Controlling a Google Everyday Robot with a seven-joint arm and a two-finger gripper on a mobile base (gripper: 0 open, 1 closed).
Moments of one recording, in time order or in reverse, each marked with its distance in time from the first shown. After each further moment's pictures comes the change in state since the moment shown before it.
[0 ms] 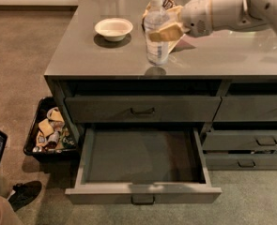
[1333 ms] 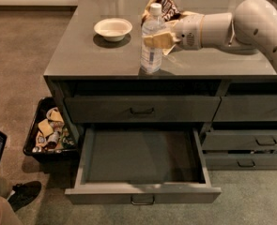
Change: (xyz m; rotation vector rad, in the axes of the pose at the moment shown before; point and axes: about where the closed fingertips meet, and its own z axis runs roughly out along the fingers) arm 0.024 -0.013 0.024 0.109 -0.099 0.215
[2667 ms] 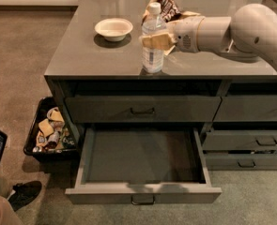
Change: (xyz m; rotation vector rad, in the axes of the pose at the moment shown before) arm -0.003 -0.001 -0.003 0.170 -0.003 0.013
